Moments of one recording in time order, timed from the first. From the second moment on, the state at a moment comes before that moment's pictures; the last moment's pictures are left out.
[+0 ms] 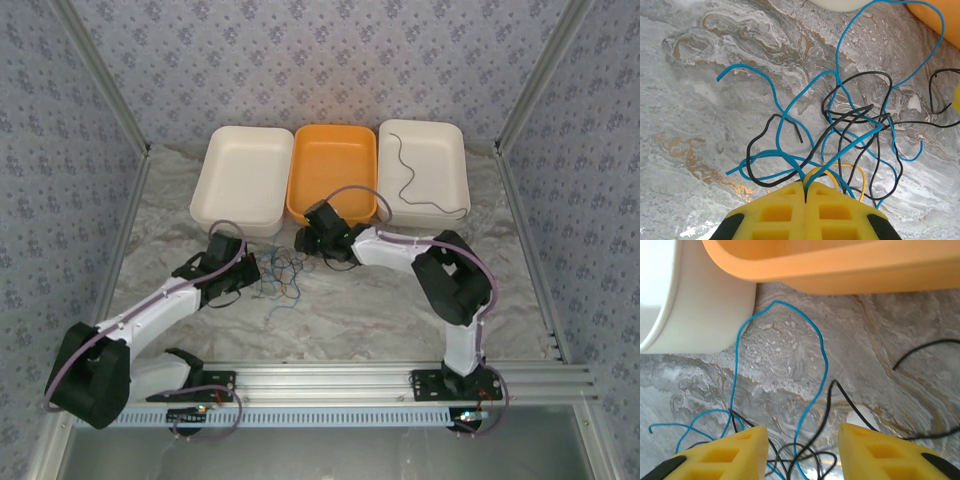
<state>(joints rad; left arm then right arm) -0.46 1.16 0.58 -0.34 0.03 -0.76 0.78 1.91 1.23 -0.16 0.01 0.85</state>
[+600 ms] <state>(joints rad) -0.32 1.15 0.58 -0.51 -0.11 -0.74 0.63 1.31 1.12 -0.47 0.30 0.81</state>
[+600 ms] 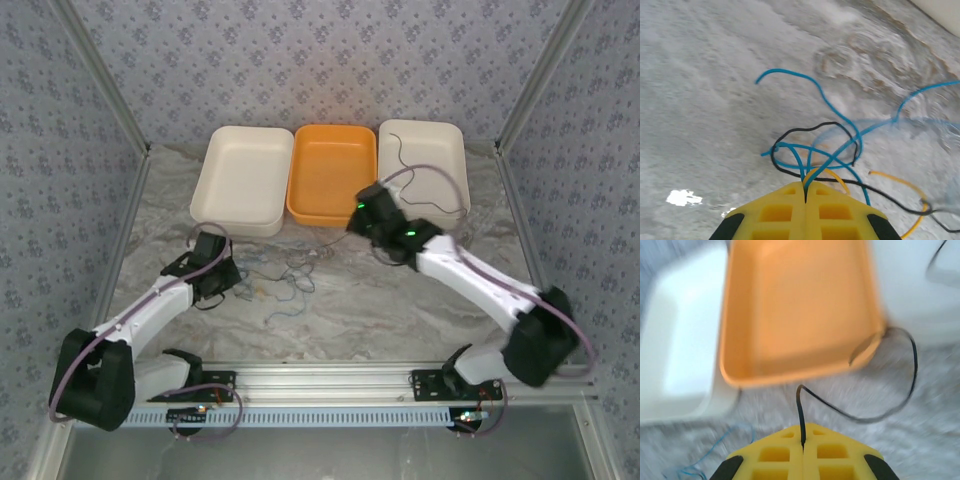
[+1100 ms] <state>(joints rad) -0.31 1.20 0.60 -0.47 -0.06 -0.75 0.29 1.12 1.38 -0.73 0.19 0.67</state>
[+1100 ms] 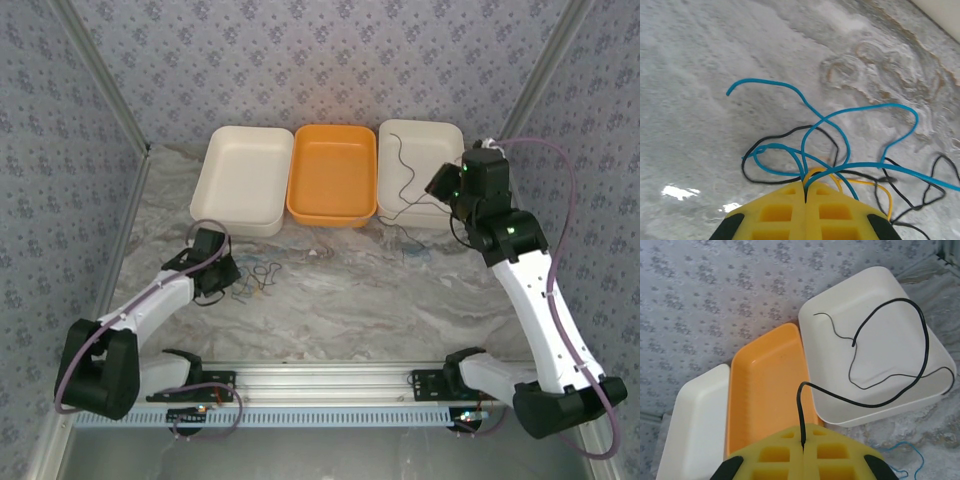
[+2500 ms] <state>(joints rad) -1.05 1.05 0.84 -0.11 -0.09 -0.57 0.69 1.34 1.82 -0.81 0.17 0.58</state>
